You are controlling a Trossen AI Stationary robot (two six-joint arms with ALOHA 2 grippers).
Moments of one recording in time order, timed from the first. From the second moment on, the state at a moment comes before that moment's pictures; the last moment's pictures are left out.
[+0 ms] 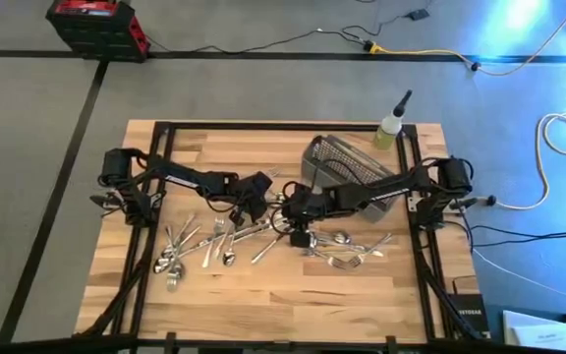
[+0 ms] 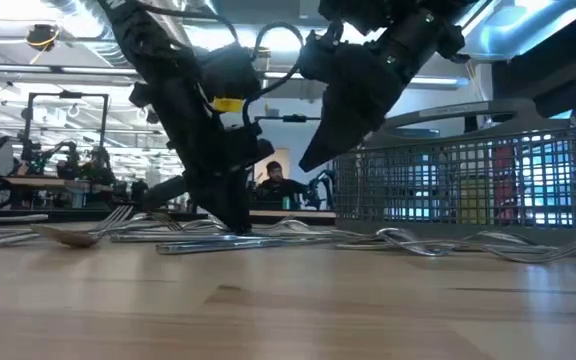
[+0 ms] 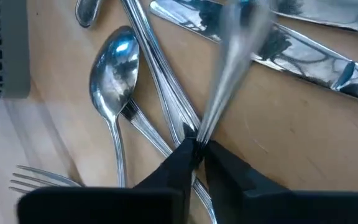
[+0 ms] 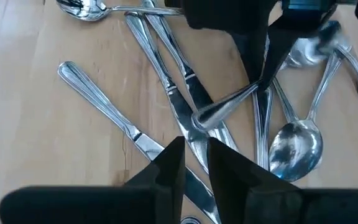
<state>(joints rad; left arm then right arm) 0.13 1.80 0.85 -0.11 -0.14 0.89 0.07 1.77 1.10 -0.21 0.05 0.12</state>
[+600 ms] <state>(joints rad) 0.02 1.65 0.85 -0.15 -0.21 0.80 0.07 1.69 1.10 -0.23 0.06 0.11</state>
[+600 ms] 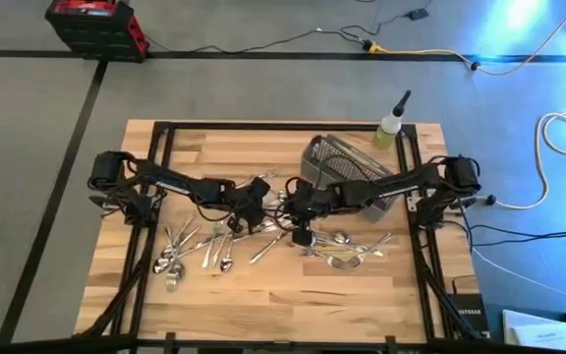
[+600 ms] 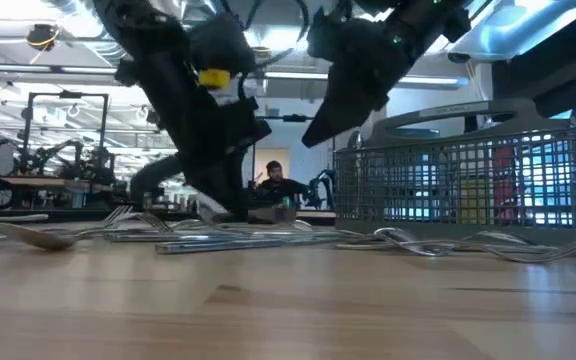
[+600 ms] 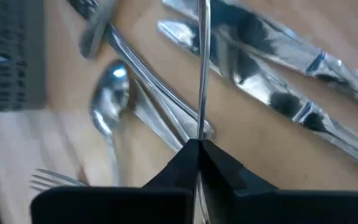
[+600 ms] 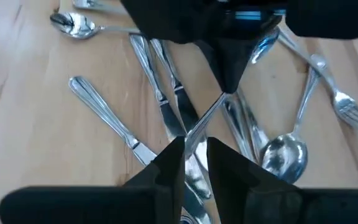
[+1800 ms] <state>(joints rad) -0.07 1.60 0.85 0.28 -0.71 1.64 0.21 1.21 0.72 0.06 0.47 0.28</state>
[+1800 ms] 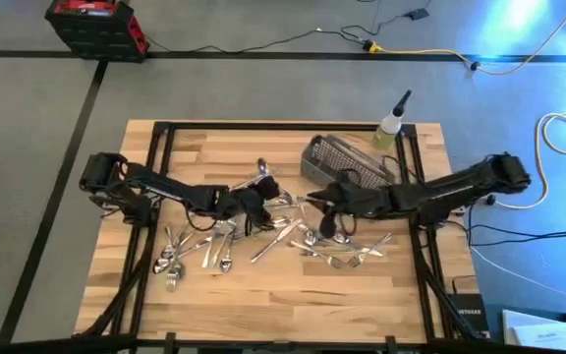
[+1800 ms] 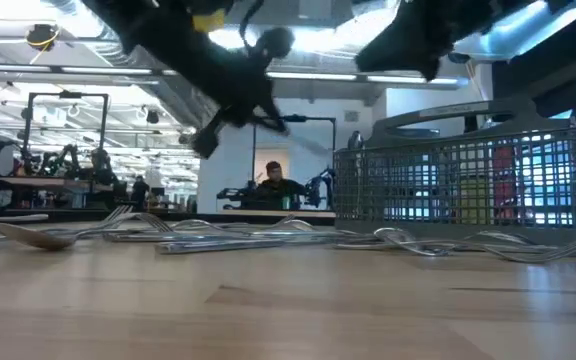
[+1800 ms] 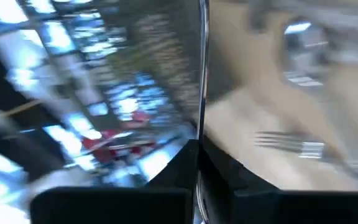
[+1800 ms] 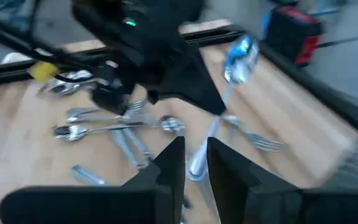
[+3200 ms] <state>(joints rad) 0.29 1.86 1.20 0.38 -0.38 2.34 0.23 1.05 0.61 0.00 0.52 0.33</state>
